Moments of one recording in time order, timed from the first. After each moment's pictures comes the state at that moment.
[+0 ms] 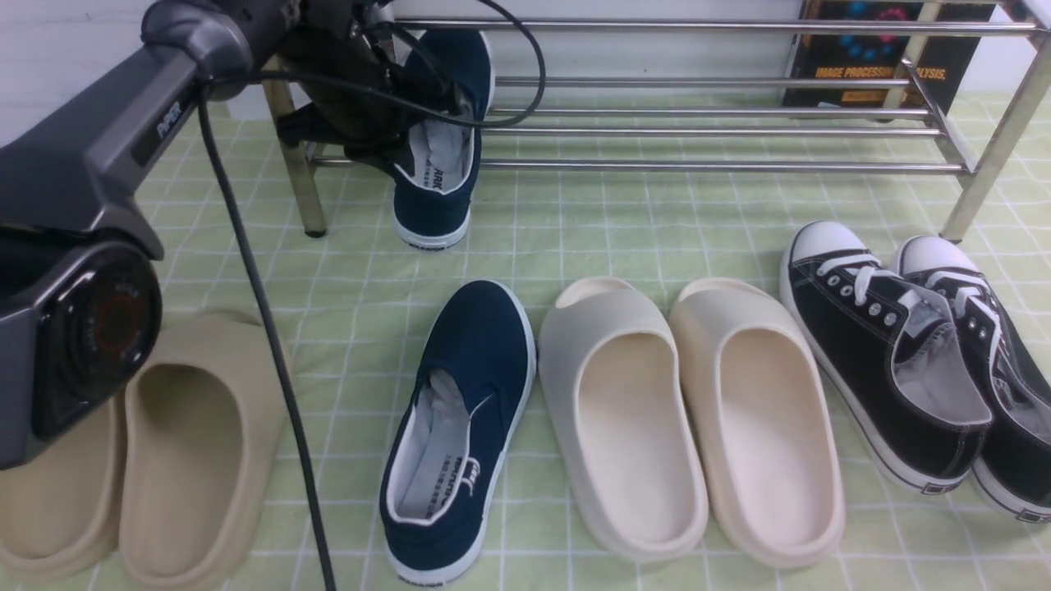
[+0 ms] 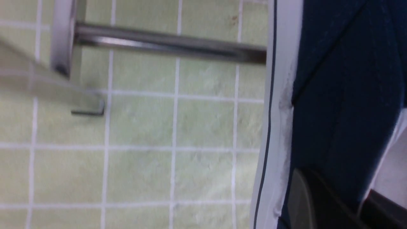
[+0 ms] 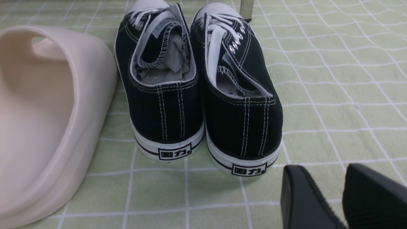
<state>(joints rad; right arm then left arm) -0.09 -0.01 0.02 -0.04 0.38 0.07 -0.21 2.28 -2.24 -0.11 1.04 -0.25</state>
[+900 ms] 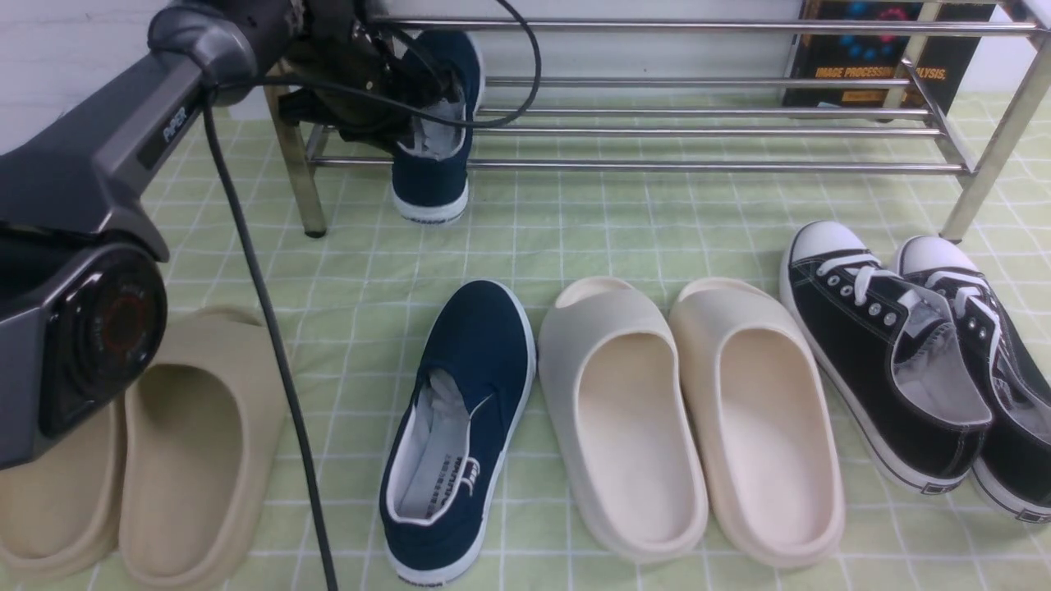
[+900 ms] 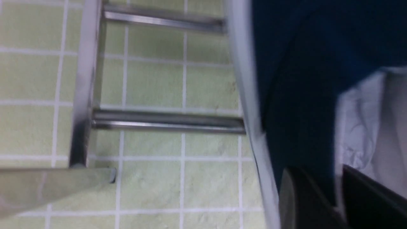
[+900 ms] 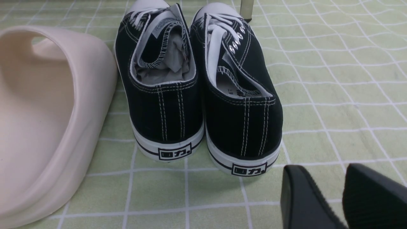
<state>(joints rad) -0.09 -0.01 0.02 -0.04 0.38 0.07 -0.21 2.29 -2.25 -0.07 0.92 -0.24</state>
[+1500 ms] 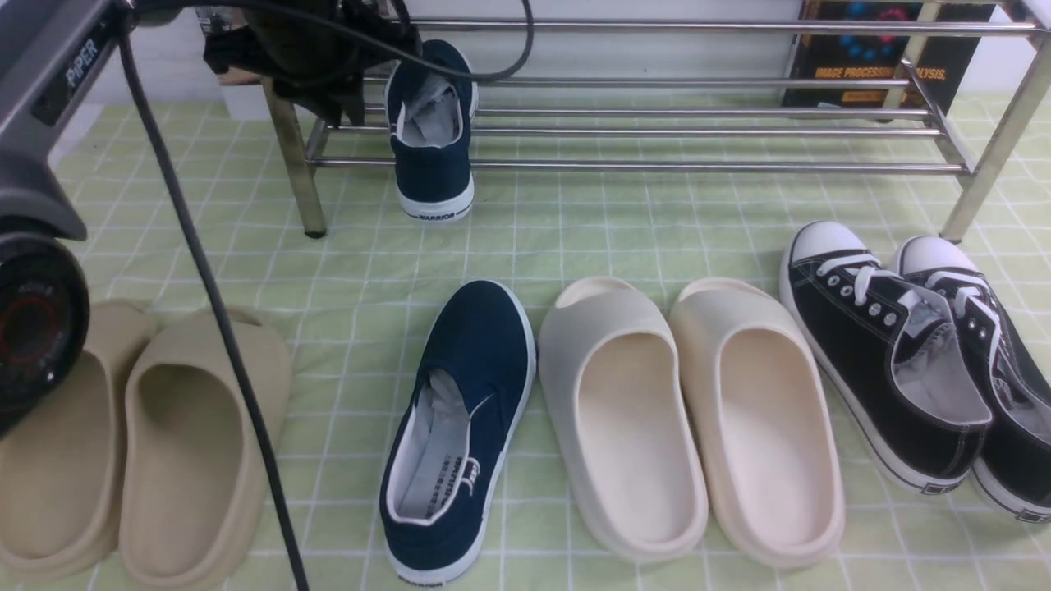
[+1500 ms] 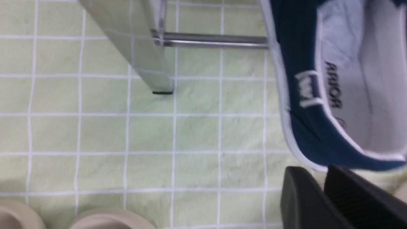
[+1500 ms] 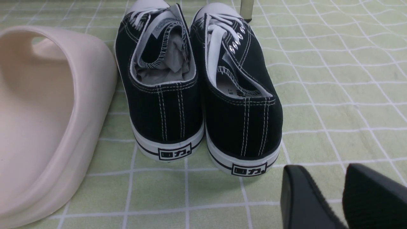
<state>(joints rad) -0.09 -0.01 0.02 -0.04 0.38 0.07 -0.25 2.12 -2.25 0.02 1.24 -0.20</state>
